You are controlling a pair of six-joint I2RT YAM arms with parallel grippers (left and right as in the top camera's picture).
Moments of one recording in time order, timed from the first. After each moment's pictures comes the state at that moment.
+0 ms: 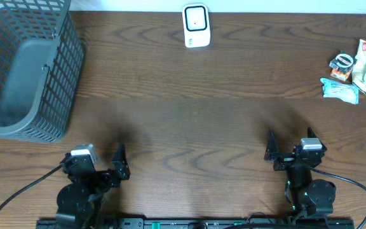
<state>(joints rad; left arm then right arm) -0.18 0.03 0.36 -0.67 -0.09 -0.30 0.03 0.01 0.01 -0.07 -0.03 0.00</state>
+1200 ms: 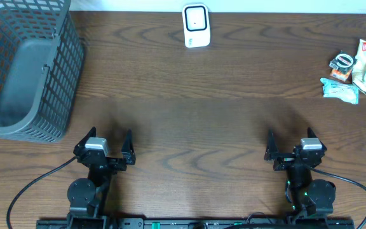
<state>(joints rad) -0.07 0.01 0.01 -0.09 0.07 -0.11 0.03 0.01 0.01 -0.07 -0.03 0.00</state>
